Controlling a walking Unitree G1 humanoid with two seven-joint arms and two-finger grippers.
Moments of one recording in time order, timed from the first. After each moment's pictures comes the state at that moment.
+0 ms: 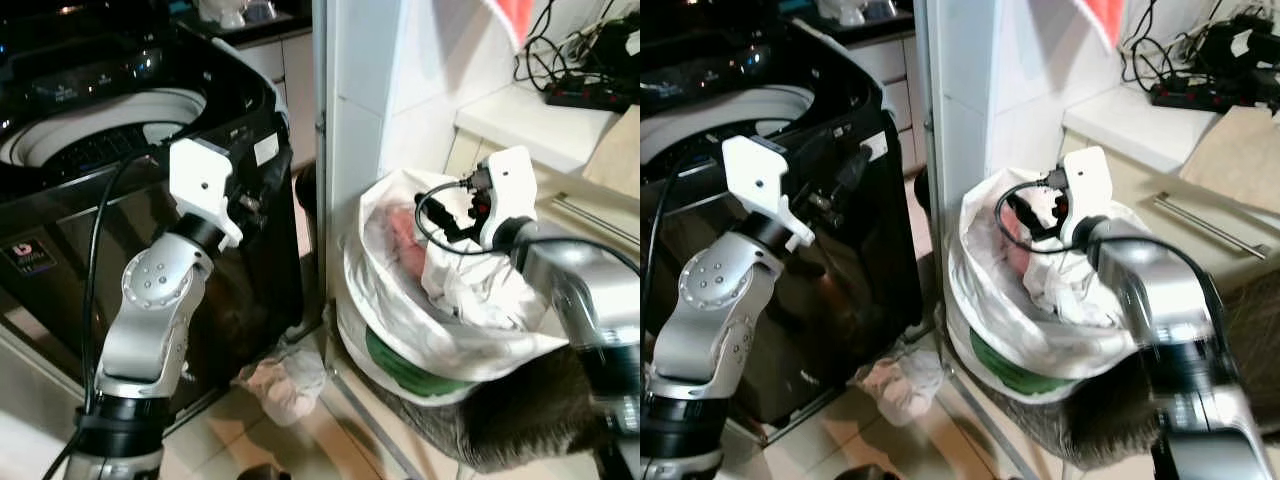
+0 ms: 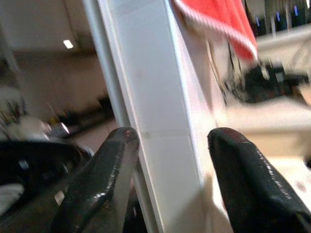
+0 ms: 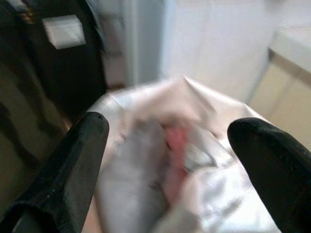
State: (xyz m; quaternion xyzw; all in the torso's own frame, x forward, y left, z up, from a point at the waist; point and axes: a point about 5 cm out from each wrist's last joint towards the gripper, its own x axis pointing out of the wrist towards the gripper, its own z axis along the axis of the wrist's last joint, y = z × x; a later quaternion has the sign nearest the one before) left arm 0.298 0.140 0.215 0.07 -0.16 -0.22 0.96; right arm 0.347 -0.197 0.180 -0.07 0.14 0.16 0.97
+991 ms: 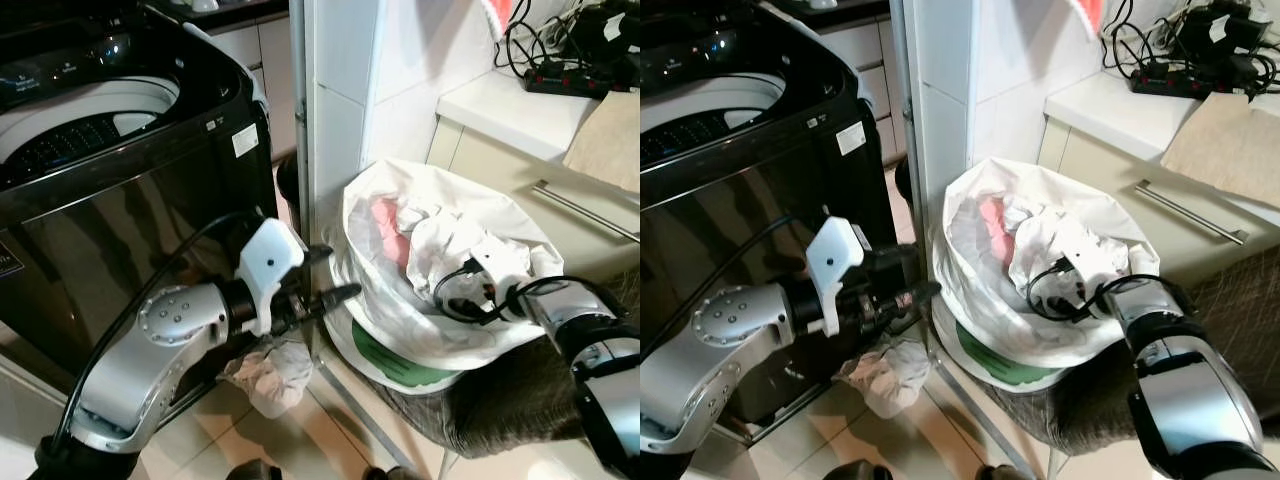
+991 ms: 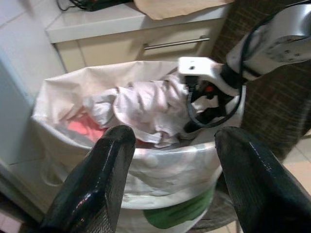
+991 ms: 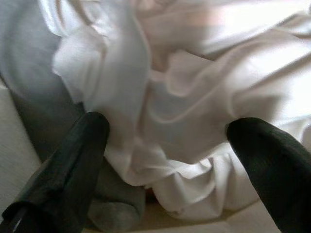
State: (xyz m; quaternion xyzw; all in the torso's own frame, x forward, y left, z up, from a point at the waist) left arm 0.246 0.104 0.180 0.10 0.04 -0.50 0.86; right arm 0.335 -0.249 0.067 -0.19 0.42 0.15 0.88
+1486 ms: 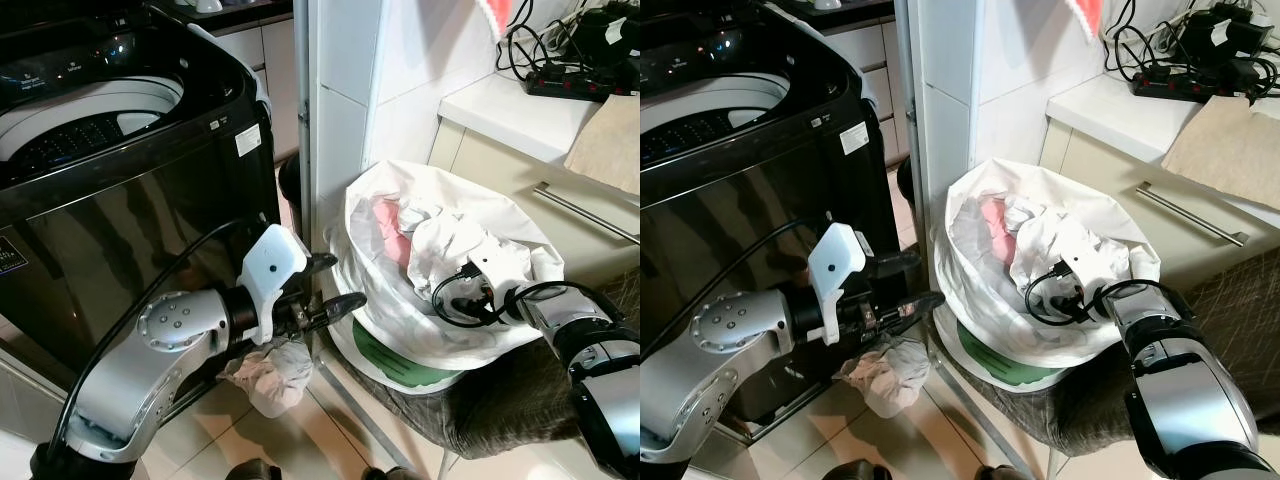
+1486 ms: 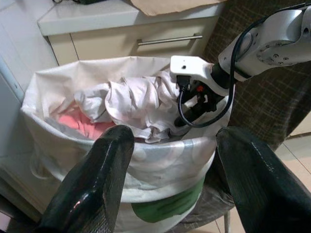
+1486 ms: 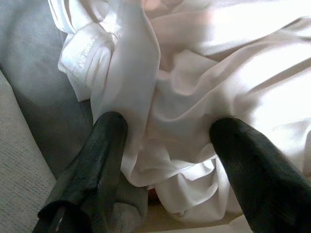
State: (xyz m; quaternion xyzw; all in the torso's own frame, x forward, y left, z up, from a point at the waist) left arm 0.239 0.104 0.178 0.09 0.06 -0.50 0.86; right arm 0.332 -0.251 0.061 -0.19 0.41 0.15 0.88
